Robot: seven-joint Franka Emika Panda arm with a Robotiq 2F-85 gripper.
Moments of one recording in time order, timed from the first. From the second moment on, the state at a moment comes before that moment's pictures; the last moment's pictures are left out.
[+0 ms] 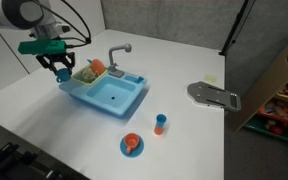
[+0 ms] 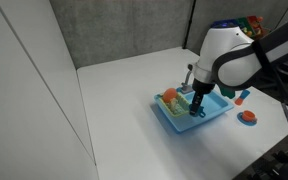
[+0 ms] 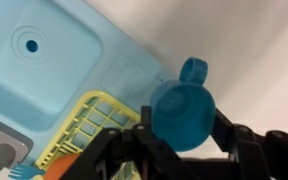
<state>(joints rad) 0.11 0.38 0.15 -2.21 -0.03 2.54 -0.29</state>
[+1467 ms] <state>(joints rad) 0.11 0.47 0.15 -2.22 -0.08 2.65 -0.29</state>
